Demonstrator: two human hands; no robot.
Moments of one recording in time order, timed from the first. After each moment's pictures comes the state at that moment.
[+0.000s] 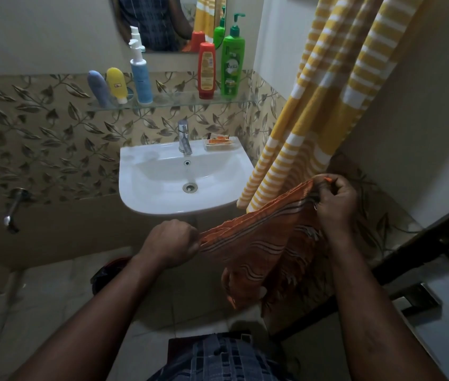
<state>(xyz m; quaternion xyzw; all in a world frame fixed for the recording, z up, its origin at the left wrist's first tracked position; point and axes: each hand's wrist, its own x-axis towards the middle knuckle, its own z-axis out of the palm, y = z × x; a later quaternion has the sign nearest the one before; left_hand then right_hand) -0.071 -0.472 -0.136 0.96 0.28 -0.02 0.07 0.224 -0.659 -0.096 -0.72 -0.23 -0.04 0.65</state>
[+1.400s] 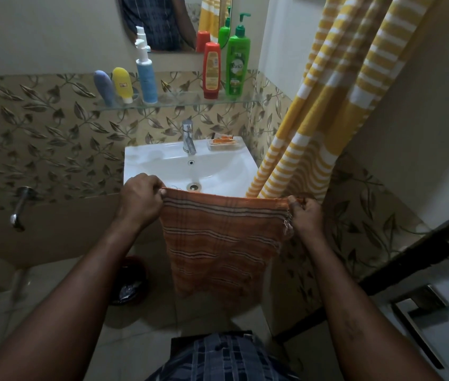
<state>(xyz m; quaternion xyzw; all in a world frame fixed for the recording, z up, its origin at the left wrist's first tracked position) -0.089 -0.409 -0.089 0.85 0.44 0.23 0.15 0.209 -0.626 -0.158 -0.79 -0.20 0.09 0.57</state>
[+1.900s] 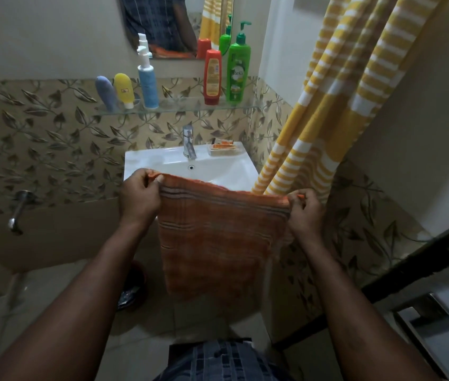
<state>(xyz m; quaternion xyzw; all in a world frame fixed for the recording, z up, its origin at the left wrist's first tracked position) -0.082 -0.410 -0.087 0.69 0.47 0.39 0.40 0.196 -0.617 -0.131 -0.81 -0.24 0.00 0.54</state>
